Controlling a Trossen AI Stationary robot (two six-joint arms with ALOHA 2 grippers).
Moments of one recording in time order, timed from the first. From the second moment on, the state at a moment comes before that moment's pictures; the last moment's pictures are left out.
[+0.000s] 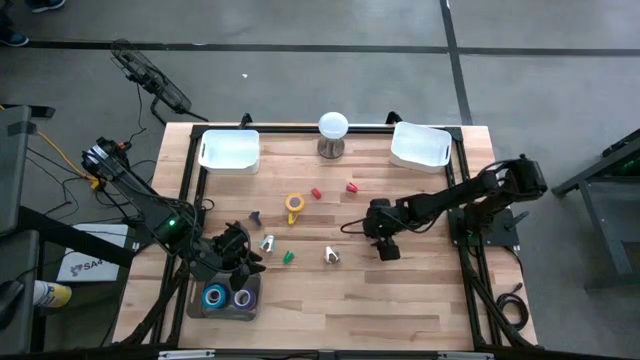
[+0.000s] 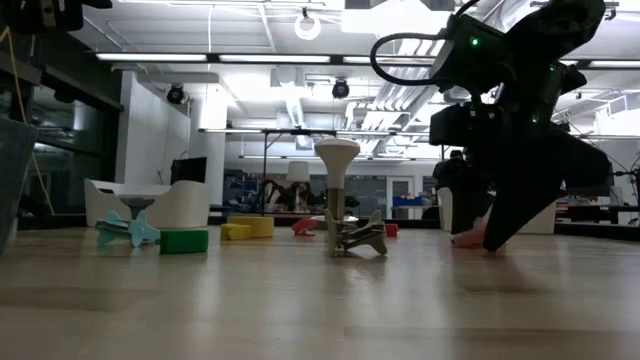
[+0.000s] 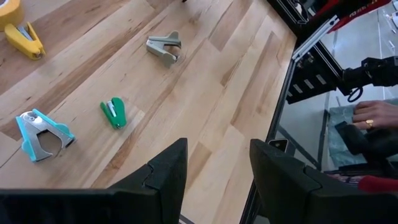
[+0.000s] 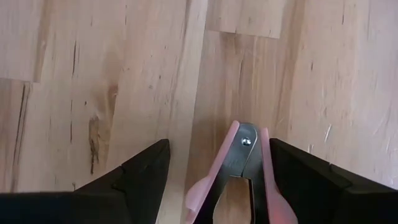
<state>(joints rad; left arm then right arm) -0.73 1.10 0.90 -0.52 -0.48 -1.26 0.08 1.56 0.66 -0.24 -0.01 -0.04</state>
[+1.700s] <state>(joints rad) -0.73 1.10 0.90 -0.51 -0.49 -1.31 -0.42 1.50 1.01 -0.94 0.19 0.05</state>
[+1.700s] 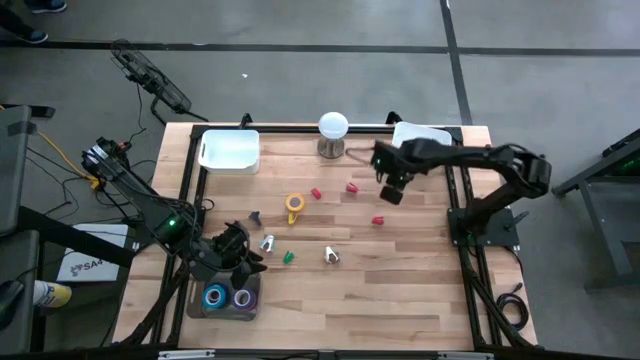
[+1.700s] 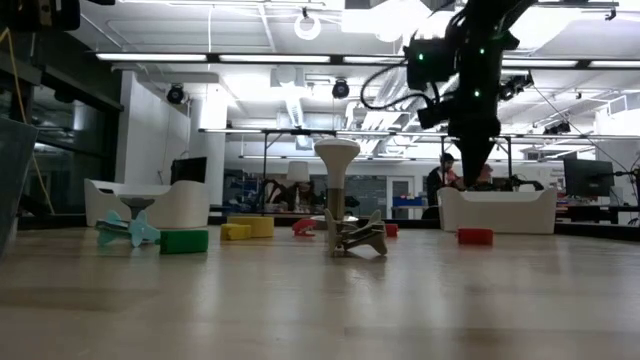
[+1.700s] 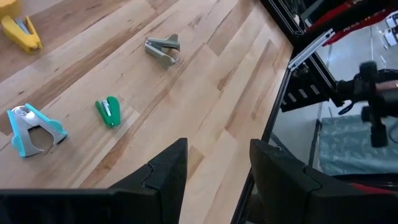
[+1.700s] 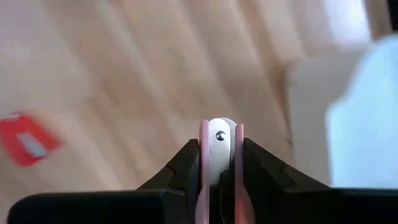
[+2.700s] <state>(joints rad) -0.73 1.10 0.90 -0.50 -0.64 -1.34 -0.90 1.57 1.01 -0.72 0.21 -0.01</state>
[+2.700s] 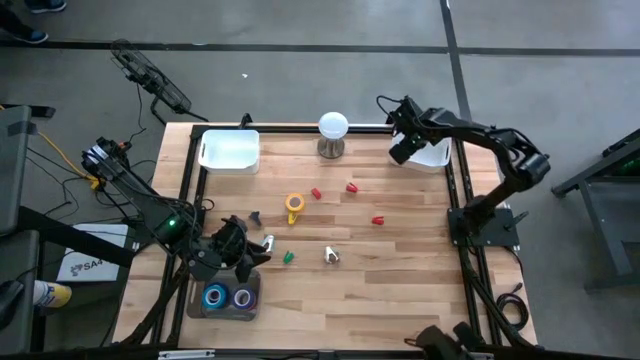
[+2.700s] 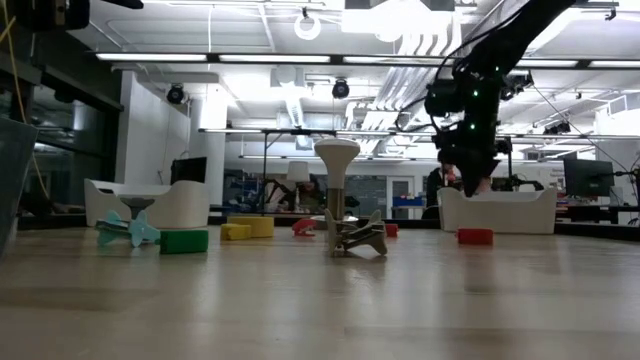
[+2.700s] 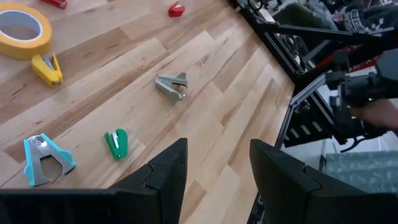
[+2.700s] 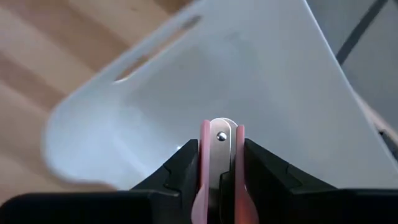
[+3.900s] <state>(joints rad) -0.73 1.10 0.90 -0.50 -0.65 -1.39 -0.93 1.48 0.96 -0.63 0.14 0.12</state>
